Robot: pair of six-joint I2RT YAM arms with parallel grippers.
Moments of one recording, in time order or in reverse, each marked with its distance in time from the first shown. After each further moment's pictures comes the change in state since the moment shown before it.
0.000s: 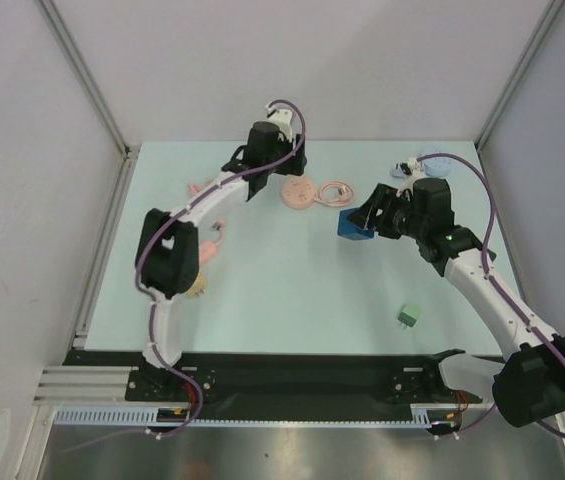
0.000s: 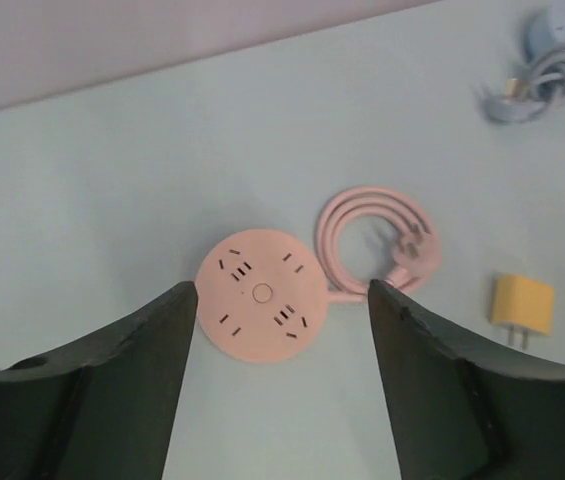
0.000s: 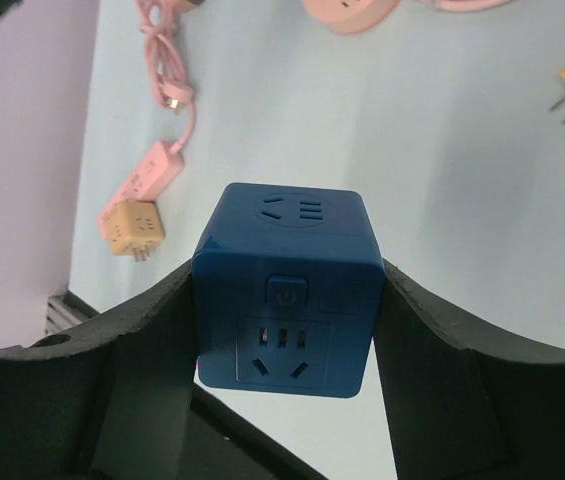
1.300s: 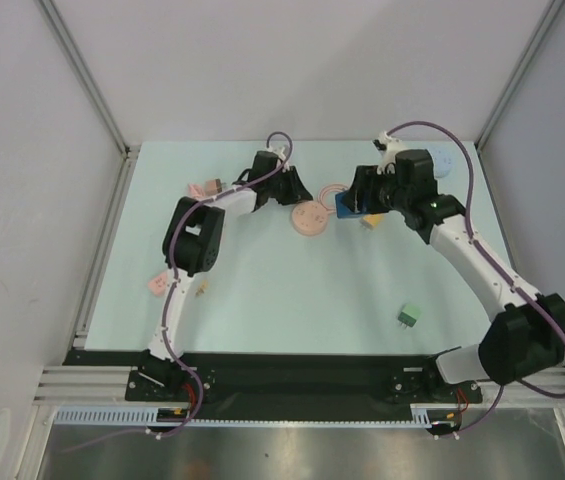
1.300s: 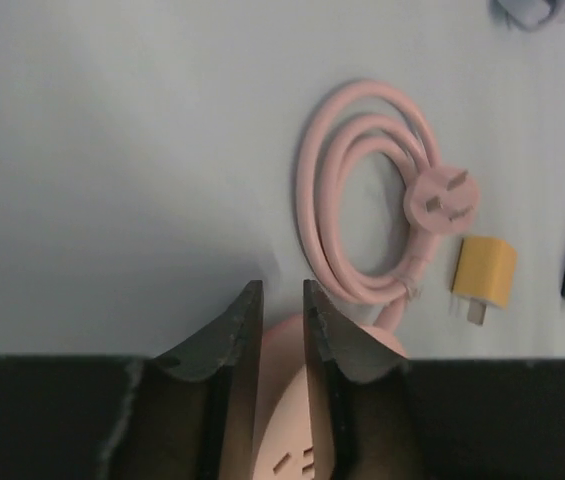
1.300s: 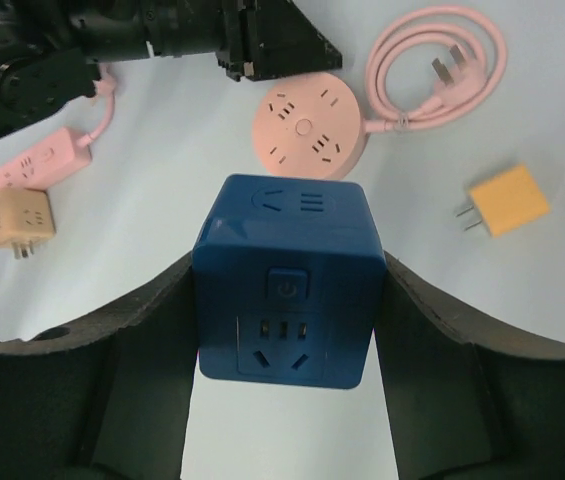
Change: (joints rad) left arm 0.103 0.471 0.179 0.068 0.435 -0.453; right arm 0.047 0.195 0.241 -0.098 0.104 -0.297
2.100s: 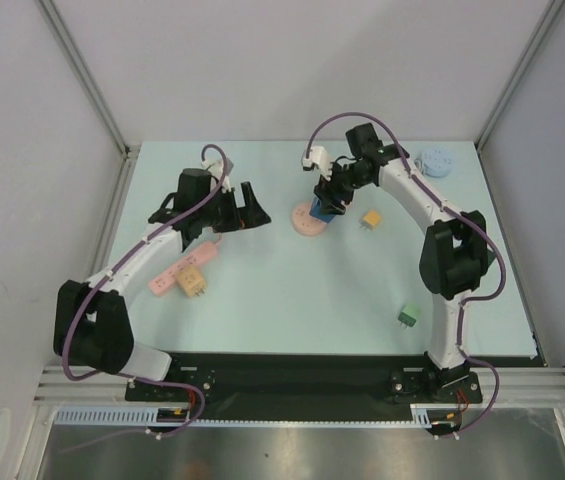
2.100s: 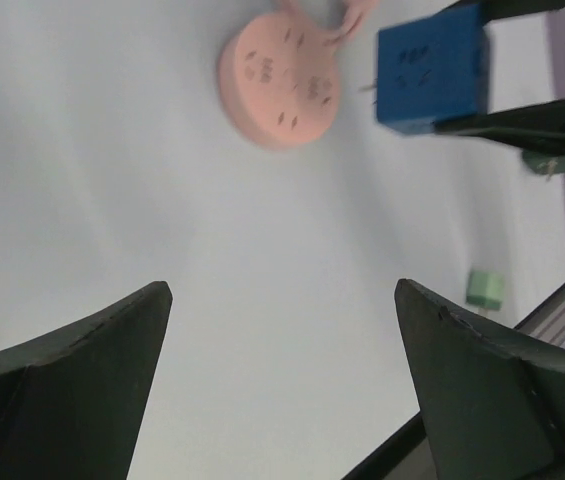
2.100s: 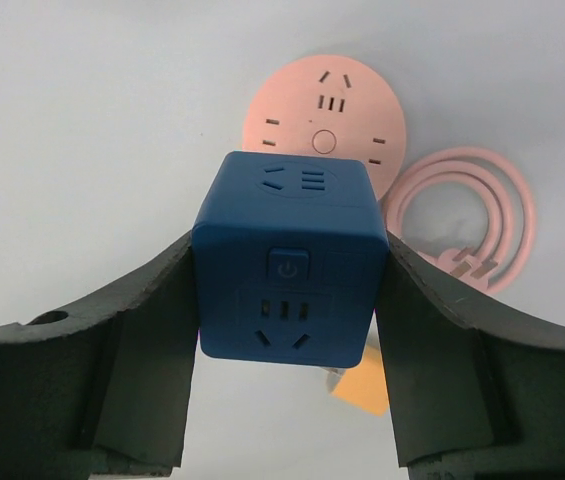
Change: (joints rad) left arm 0.101 -1.027 -0.770 -0.244 -0.037 0.141; right arm 0.030 0.663 0.647 -0.444 -0.391 -1.104
